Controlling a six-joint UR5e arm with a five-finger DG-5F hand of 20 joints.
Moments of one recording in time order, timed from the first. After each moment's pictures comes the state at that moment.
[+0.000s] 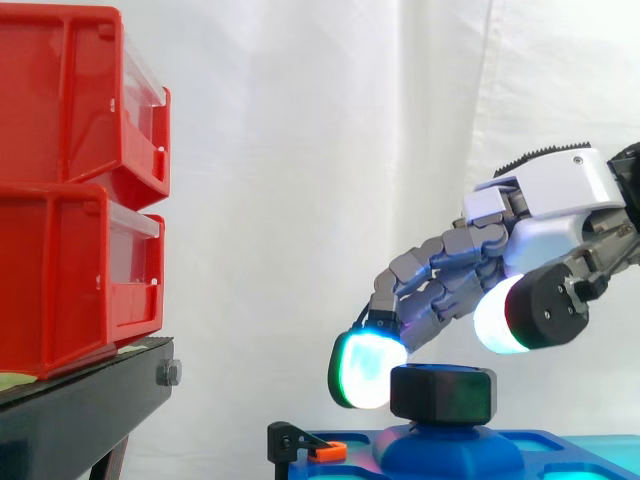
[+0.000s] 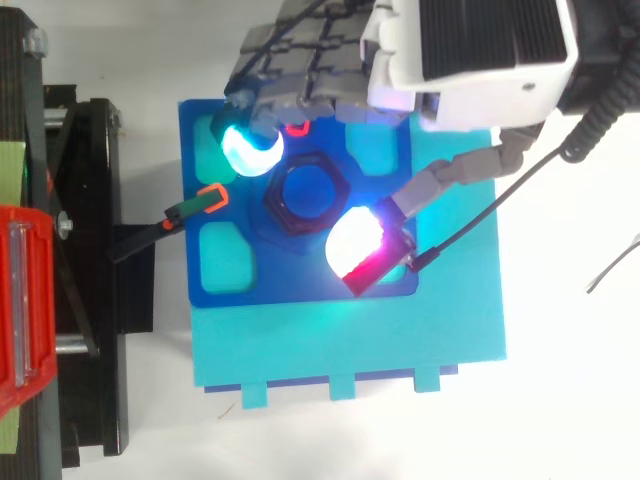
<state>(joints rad) -0.03 -2.20 -1.17 -3.07 -1.67 -1.18</state>
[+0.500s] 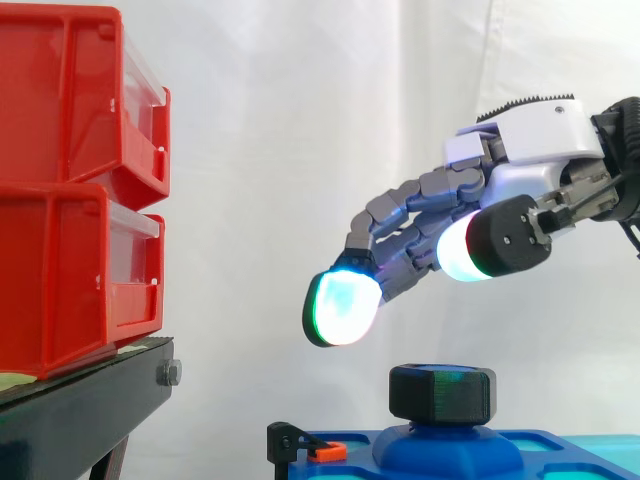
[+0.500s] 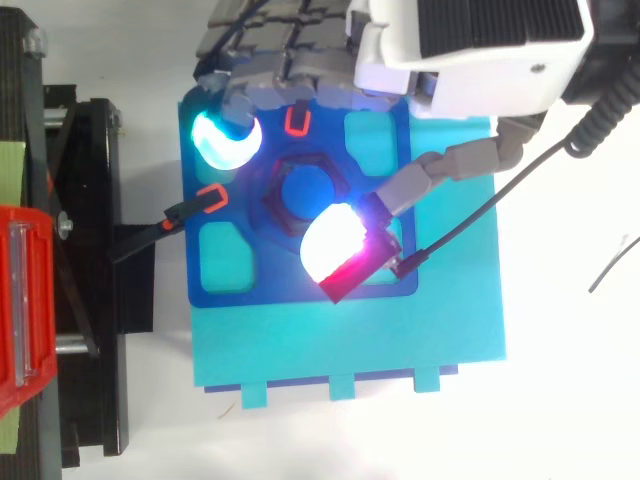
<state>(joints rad) -0.01 -2.20 -1.12 -3.07 -1.63 -1.18</state>
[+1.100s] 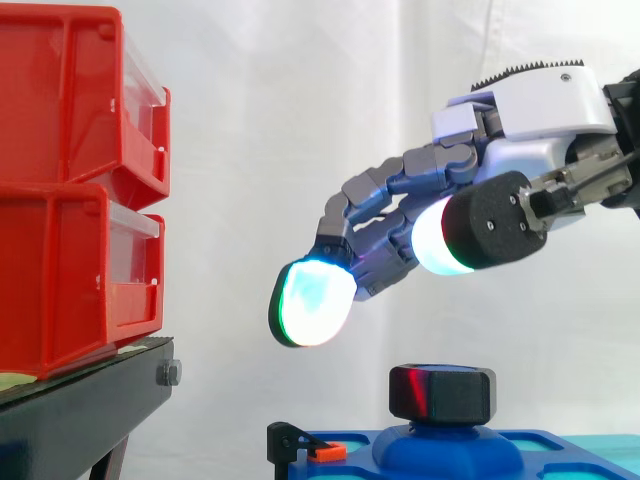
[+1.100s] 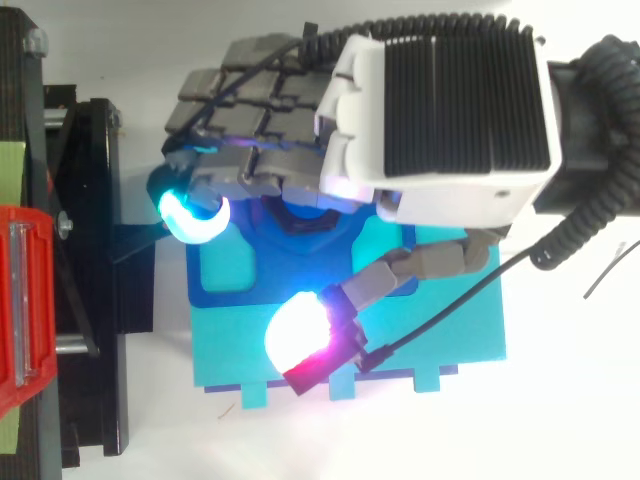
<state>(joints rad) 0.09 -2.20 -1.13 -3.05 -1.49 -1.18</state>
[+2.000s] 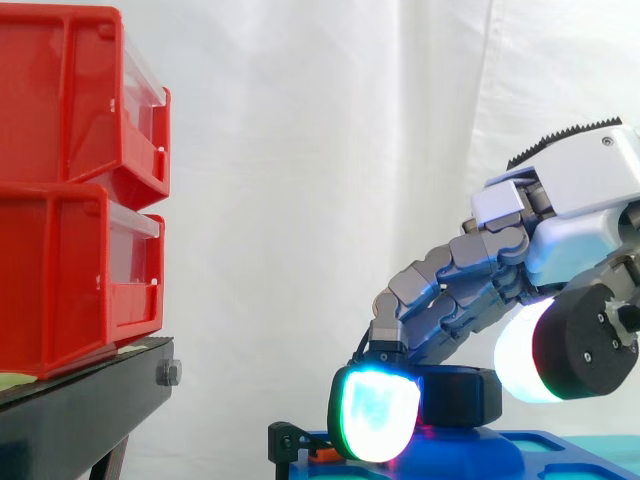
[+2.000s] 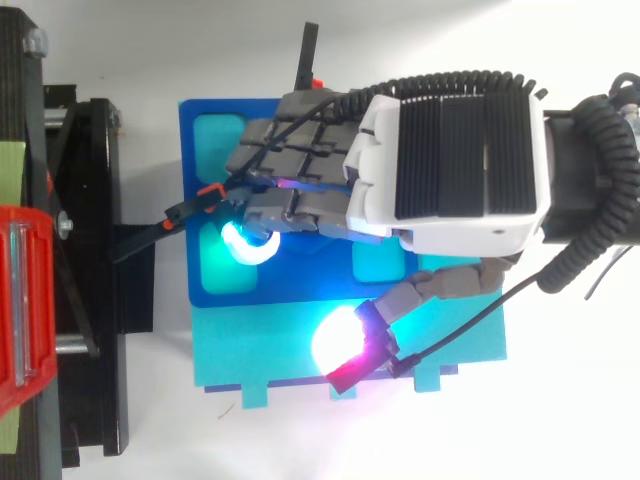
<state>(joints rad) 0.11 -2.20 -1.16 -3.17 -1.49 -1.18</state>
